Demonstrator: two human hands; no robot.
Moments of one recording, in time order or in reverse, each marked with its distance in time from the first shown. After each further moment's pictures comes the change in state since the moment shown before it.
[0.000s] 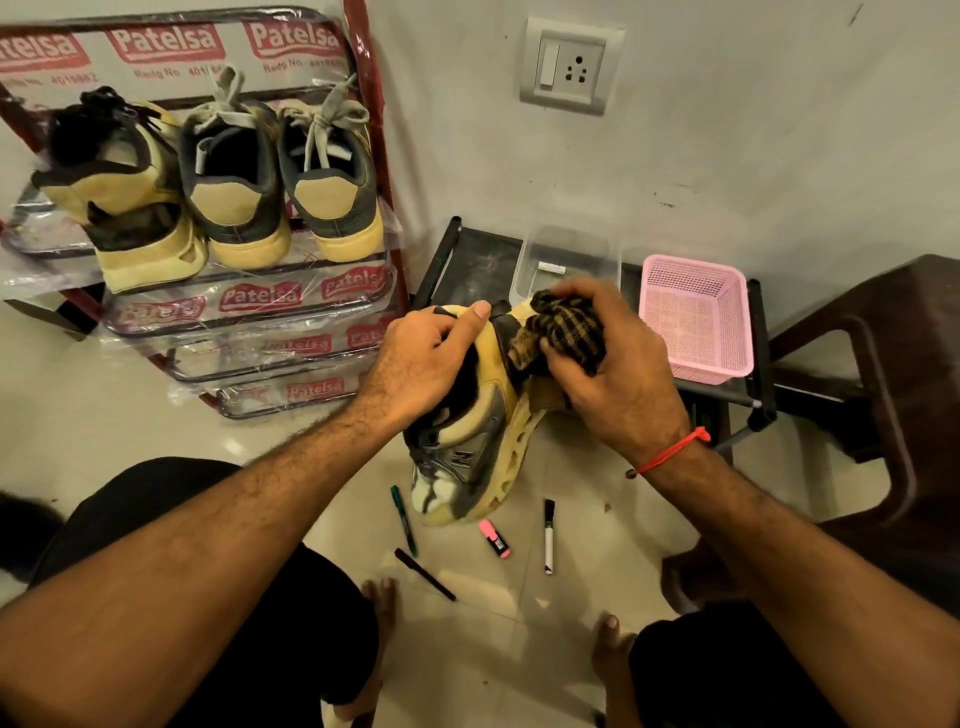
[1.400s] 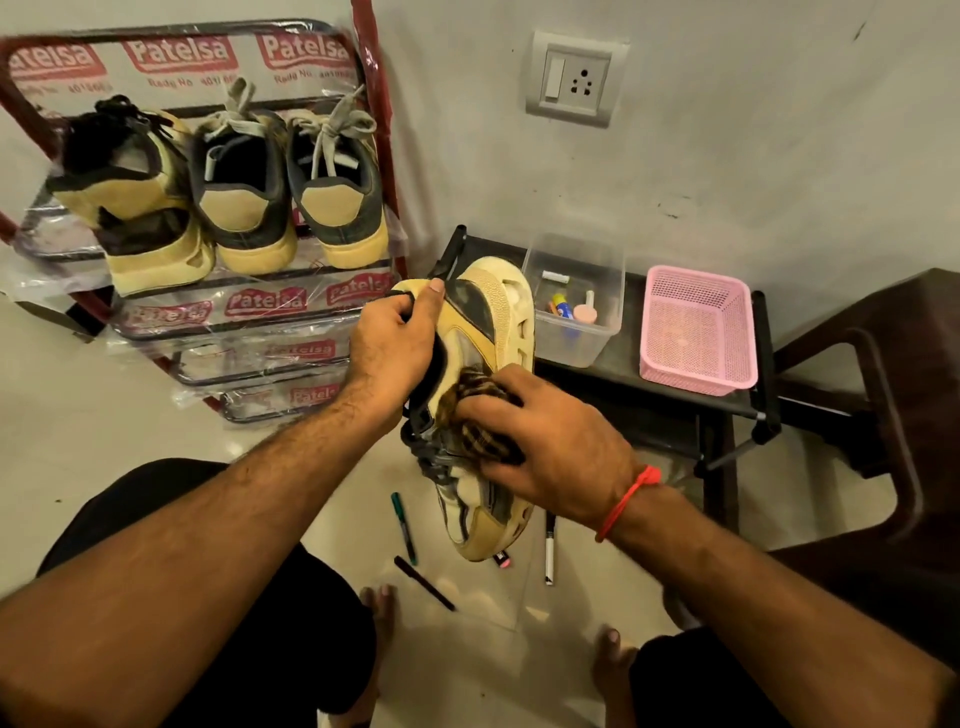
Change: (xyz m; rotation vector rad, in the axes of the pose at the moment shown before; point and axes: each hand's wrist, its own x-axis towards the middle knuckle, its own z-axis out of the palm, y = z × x) left_hand 0.008 0.003 -0.011 -0.257 0.250 -0.300; right_hand -0.025 -0.009 0.029 -0.360 -0.466 -0.340
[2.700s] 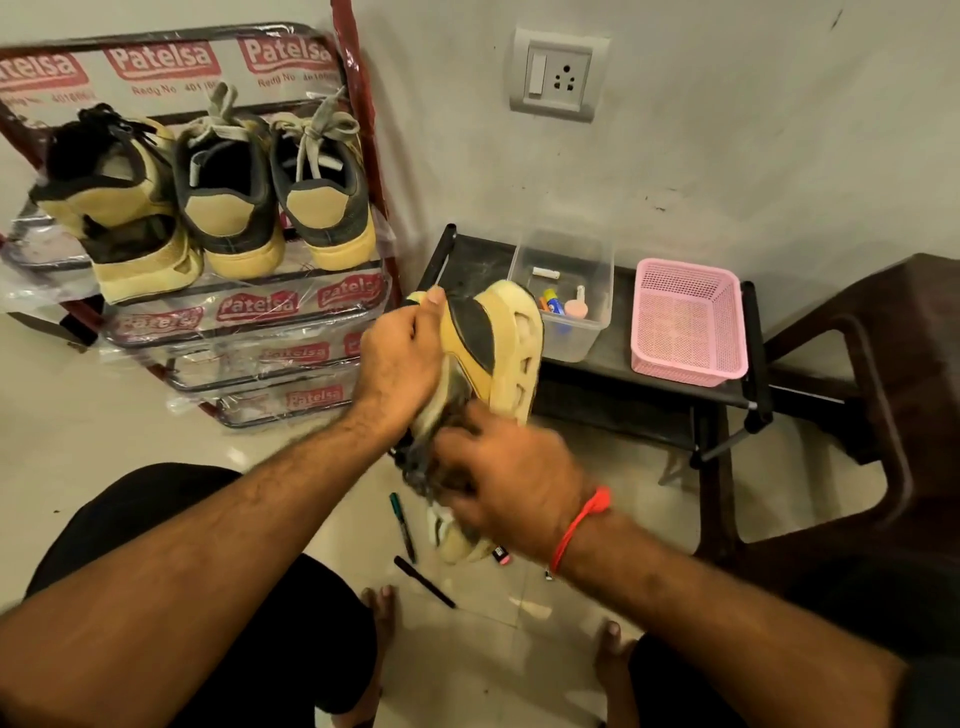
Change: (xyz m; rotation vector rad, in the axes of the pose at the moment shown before) left_hand -0.015 0.003 0.010 0.186 -0.044 0.159; right_hand -0.008 -0.033 0.022 0.001 0.052 0.059
